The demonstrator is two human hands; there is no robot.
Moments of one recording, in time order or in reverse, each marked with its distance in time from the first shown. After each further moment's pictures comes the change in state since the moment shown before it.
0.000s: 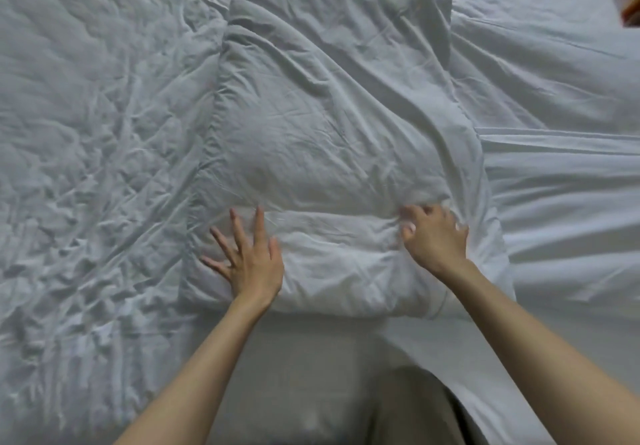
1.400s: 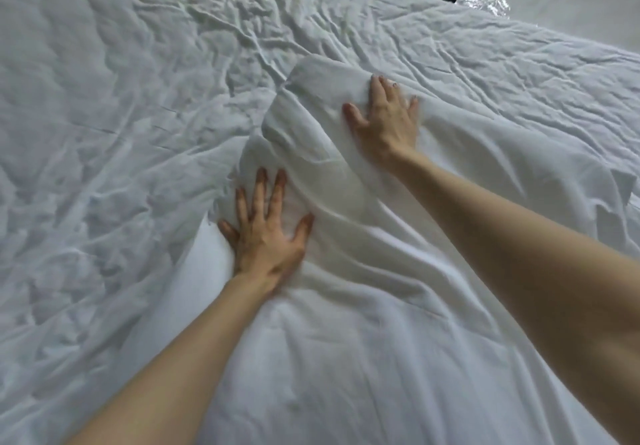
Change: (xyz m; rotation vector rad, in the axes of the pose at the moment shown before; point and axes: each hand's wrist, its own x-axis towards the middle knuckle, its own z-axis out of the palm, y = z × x) left_hand 0.366 0.127 -0.007 -0.212 0.200 0.021; right_hand 0.474 -0.307 -0.111 0.128 0.346 -0.598
